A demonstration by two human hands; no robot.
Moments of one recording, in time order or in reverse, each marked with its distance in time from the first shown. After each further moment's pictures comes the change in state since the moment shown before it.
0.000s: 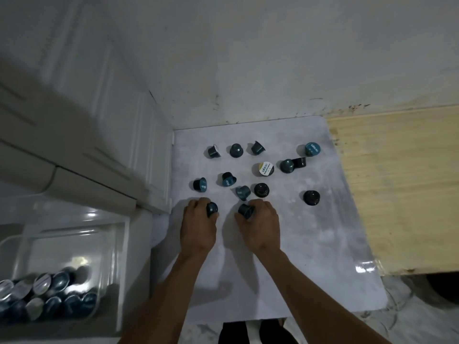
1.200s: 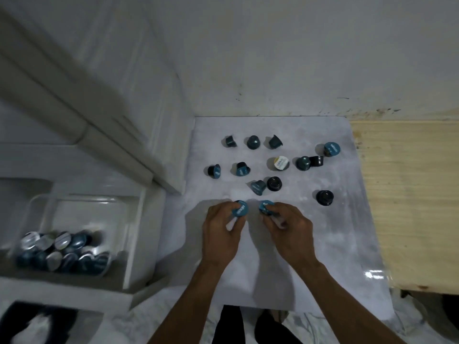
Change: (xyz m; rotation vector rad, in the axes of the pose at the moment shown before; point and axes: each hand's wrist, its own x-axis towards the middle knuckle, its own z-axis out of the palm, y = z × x) left_hand -0.065 0.021 0.021 -0.350 0.293 0.181; right_hand -0.013 0.055 -0.034 0.119 0.146 -0.562
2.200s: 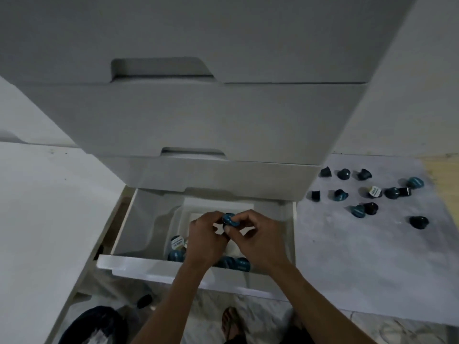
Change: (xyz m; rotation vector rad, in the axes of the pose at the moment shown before) left_hand 0.030 -0.103 -0.348 0.061 -0.091 -0.058; right_hand -0.019 -0.338 0.192 0.411 -0.188 0.023
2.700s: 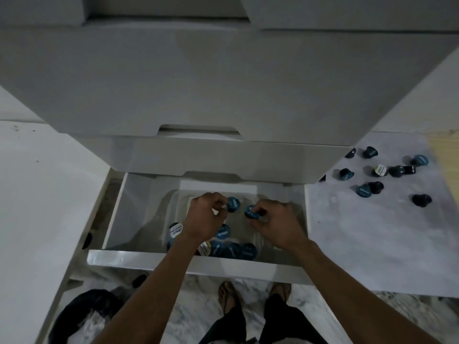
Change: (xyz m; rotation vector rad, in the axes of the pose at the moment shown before) left_hand 0.040 -0.062 0.011 0.041 -0.170 0.052; right_hand 0.020 0.063 -0.012 -0.491 -0.216 0.131
